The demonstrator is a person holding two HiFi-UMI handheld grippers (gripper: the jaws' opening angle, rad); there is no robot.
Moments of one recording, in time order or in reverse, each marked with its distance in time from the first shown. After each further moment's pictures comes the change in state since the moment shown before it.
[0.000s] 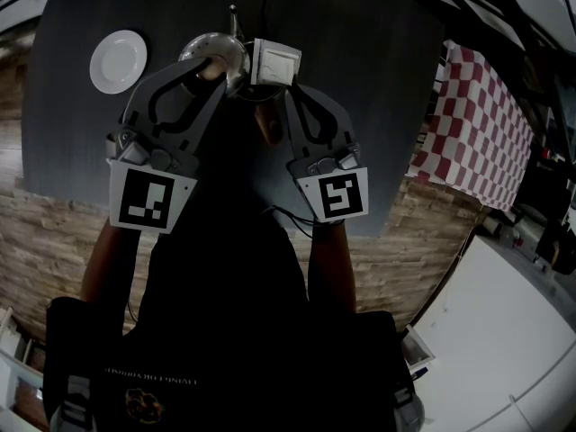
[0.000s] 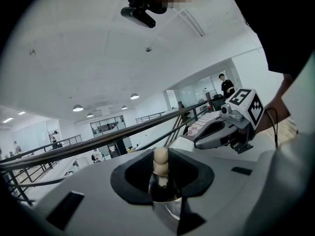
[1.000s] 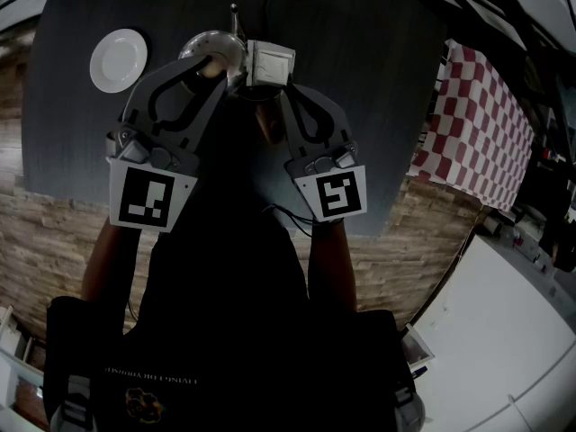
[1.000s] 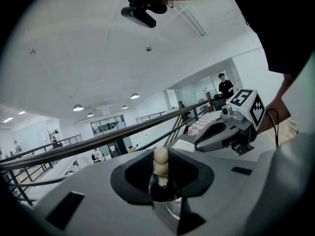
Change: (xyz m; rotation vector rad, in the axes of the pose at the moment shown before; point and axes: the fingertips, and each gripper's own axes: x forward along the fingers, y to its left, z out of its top) left arm 0.003 -0.001 0.001 -0.003 0.004 0.003; right arm 0.002 0.004 -0.003 0.008 0.005 0.029
